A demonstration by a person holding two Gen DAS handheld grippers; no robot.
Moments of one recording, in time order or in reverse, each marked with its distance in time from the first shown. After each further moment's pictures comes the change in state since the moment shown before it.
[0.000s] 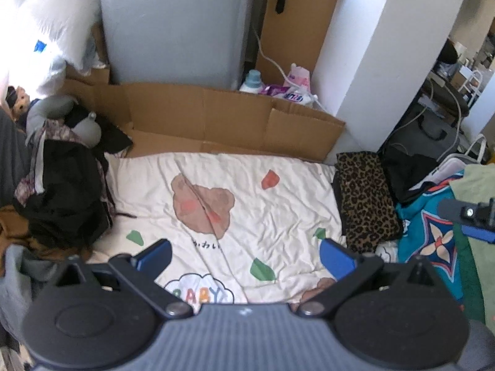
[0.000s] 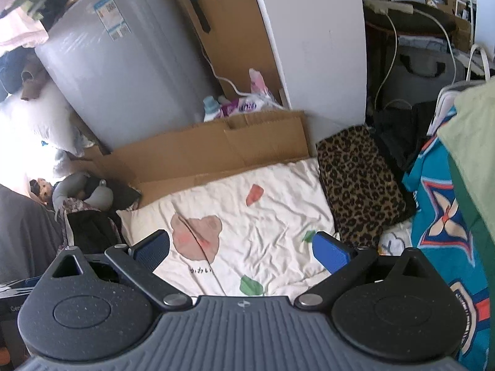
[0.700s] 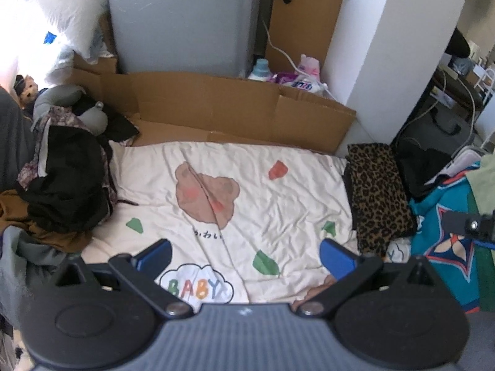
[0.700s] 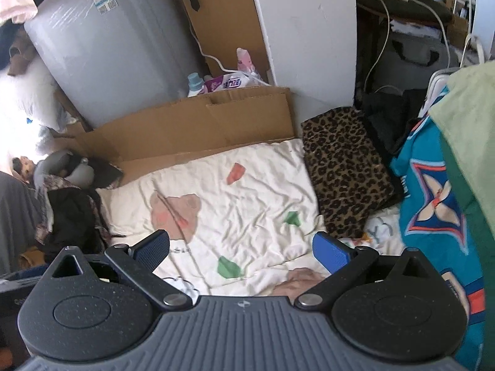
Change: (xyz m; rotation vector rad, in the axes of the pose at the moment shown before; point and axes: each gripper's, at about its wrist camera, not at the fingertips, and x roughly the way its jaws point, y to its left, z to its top) left arm 0.023 -0.023 -0.032 -0.003 0.003 0.053; right arm 0.015 -0.016 -0.027 -0.036 0.048 -0.053
